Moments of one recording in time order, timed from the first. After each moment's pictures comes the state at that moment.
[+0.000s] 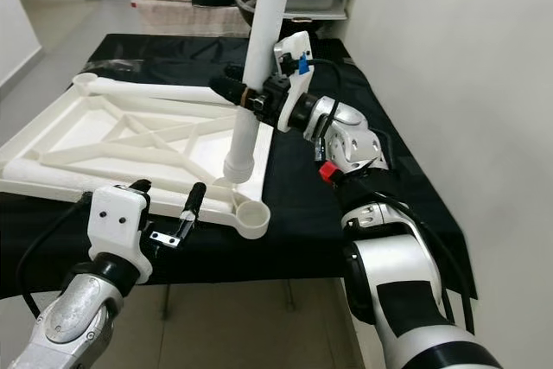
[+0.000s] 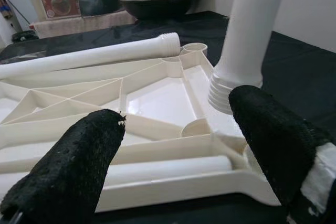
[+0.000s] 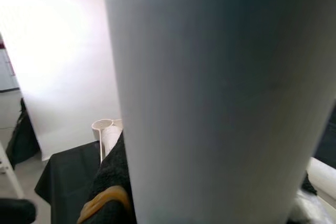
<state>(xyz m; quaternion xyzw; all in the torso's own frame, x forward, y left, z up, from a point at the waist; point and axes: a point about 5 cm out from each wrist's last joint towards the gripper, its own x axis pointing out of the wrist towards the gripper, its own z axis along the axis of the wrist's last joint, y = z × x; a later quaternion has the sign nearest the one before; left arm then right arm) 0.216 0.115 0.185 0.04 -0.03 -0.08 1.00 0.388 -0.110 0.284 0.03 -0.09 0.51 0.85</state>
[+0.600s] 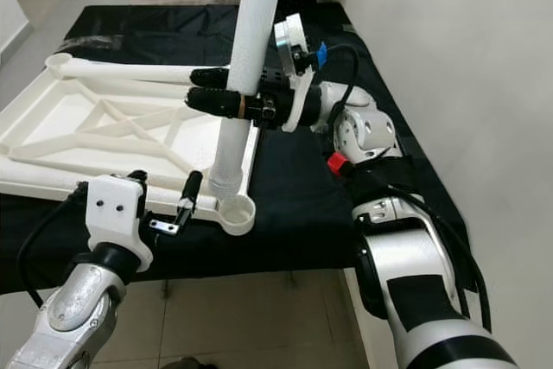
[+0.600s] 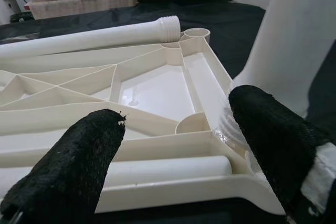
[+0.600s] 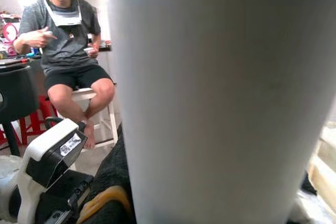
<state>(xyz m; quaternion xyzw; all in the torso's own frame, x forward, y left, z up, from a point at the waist) 0.217 0.116 0.186 0.03 -0.02 -0.07 1.00 0.357 -0.097 0.298 0.02 -0.11 0.70 0.71</state>
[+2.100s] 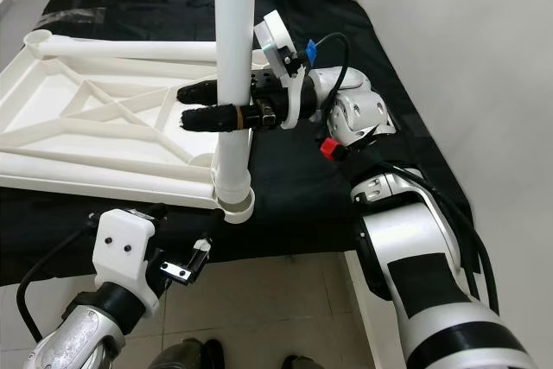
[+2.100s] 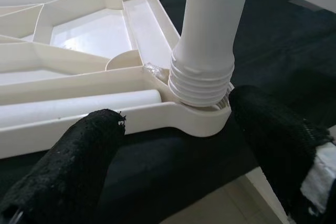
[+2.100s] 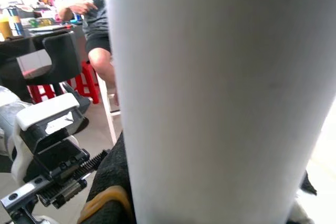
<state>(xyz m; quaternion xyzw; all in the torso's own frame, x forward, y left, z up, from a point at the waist) 0.176 0.098 0.181 0.01 0.03 -0.15 0.99 0.355 -0.091 0.306 -0.06 -0.07 0.77 0.63</state>
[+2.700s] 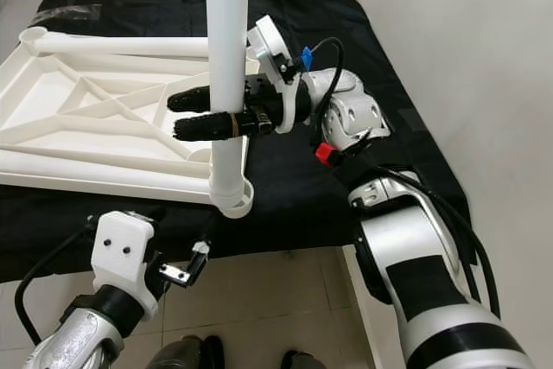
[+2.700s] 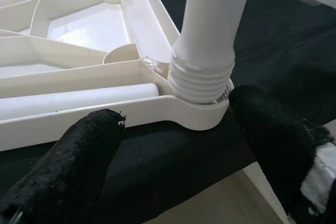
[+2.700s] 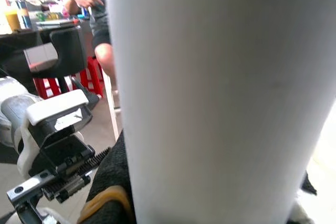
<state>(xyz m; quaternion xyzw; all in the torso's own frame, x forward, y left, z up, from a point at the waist) 0.174 0.099 0.181 0.01 0.03 -0.14 0.99 0.354 -0.087 0.309 -0.09 -0.07 0.78 0.61</state>
